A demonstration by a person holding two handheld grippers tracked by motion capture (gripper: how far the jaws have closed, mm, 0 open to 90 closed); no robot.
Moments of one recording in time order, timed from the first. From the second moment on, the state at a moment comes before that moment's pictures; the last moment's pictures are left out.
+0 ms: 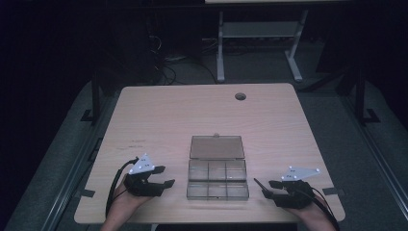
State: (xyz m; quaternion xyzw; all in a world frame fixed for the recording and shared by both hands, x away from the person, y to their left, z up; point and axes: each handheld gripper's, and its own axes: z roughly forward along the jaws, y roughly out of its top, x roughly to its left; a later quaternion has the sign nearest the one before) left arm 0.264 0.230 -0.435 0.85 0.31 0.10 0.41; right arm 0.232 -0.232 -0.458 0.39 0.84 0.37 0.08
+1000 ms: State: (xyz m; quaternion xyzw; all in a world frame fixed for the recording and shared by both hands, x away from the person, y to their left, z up) left arm 0.266 0.228 -0.440 0.85 0.31 0.09 0.41; right arm 0.228 -0.229 -0.463 0.38 0.86 0.32 0.11
